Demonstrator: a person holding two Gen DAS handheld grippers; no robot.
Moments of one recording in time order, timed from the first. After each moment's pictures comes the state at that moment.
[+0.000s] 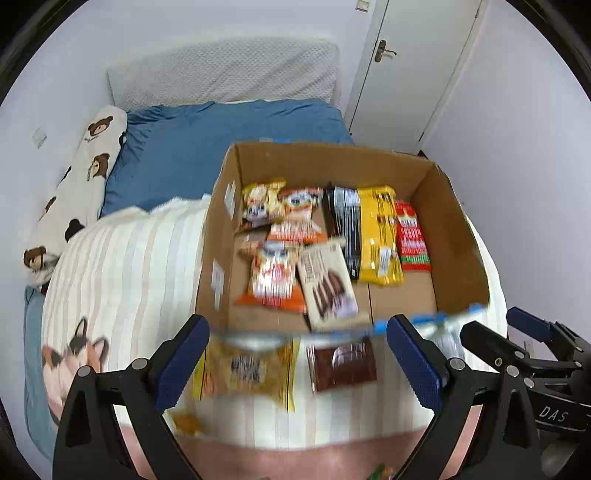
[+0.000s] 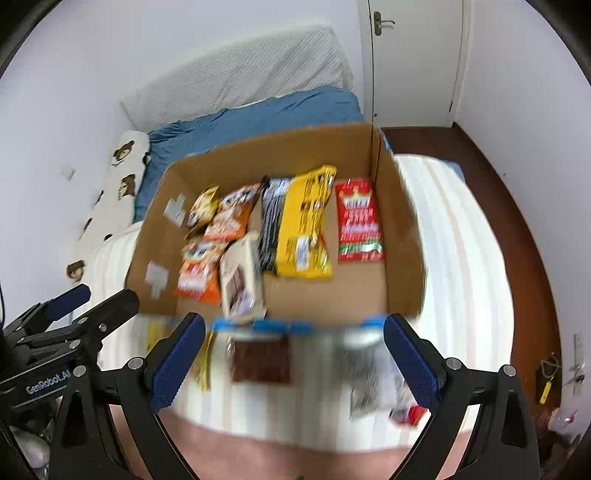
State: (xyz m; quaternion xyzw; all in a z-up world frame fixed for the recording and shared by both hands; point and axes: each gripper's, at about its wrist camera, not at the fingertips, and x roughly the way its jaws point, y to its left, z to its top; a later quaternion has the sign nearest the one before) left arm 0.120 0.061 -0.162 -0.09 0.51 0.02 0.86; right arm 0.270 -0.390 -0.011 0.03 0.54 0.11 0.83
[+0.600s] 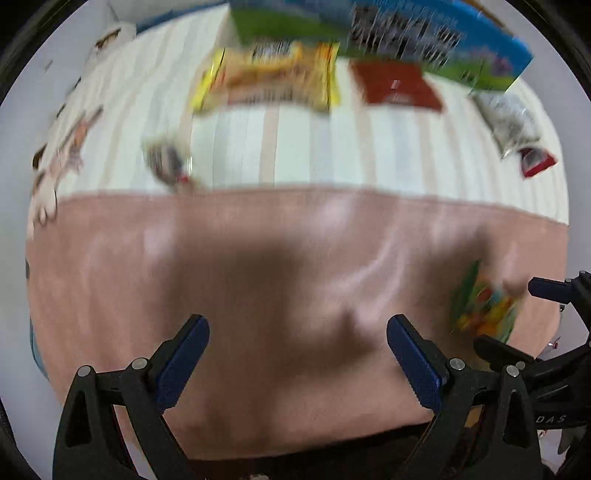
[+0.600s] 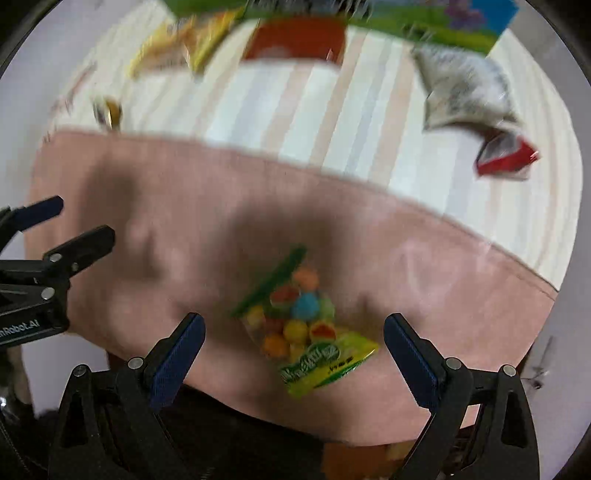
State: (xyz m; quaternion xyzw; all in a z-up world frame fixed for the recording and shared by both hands) left arm -0.060 0.027 -0.321 -0.06 0.67 0.05 0.74; right arm 0.092 -0.391 -0.184 -0.15 0.72 0.18 0.66
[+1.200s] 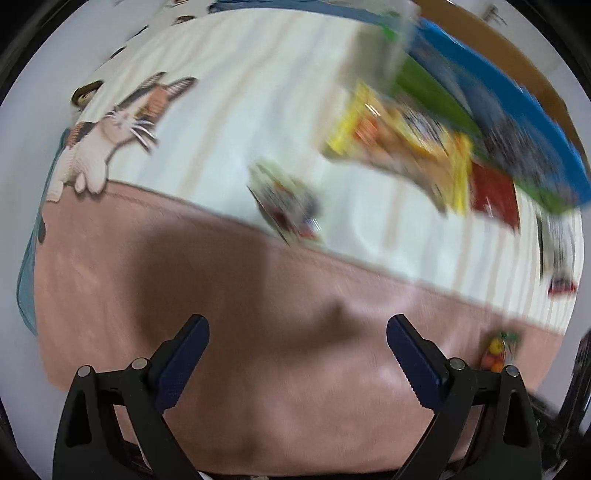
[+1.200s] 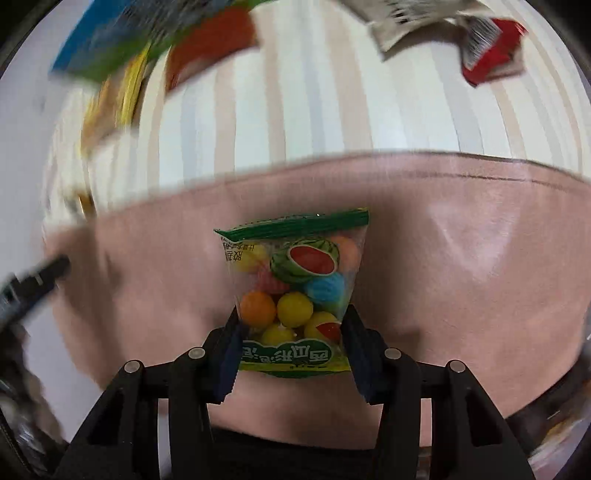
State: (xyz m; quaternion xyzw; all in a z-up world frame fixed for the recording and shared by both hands) left arm -0.032 0.136 -0.307 -0.18 0.63 0.15 0.74; right arm 0.121 -0.446 -0.202 0.12 0.72 0.09 0.68
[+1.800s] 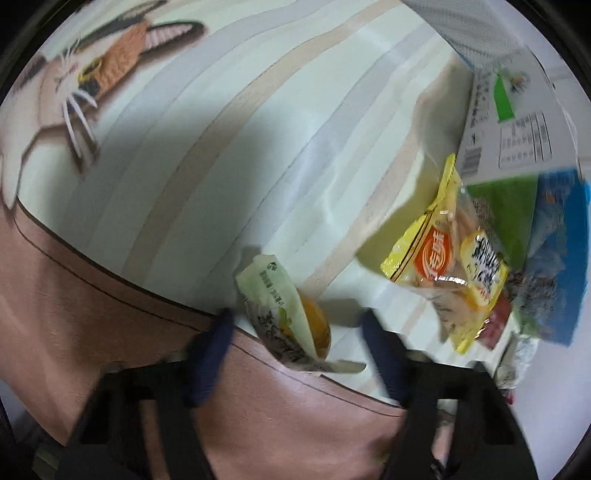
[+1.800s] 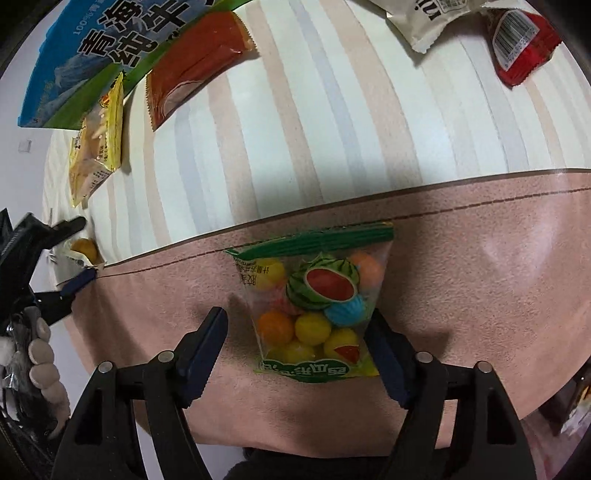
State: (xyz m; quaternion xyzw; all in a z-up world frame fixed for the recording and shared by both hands) left arm 0.029 0.207 -0.357 -0.35 0.63 0.13 0.68; right arm 0.151 -0.418 -0.216 0.12 0.74 0.06 0.66
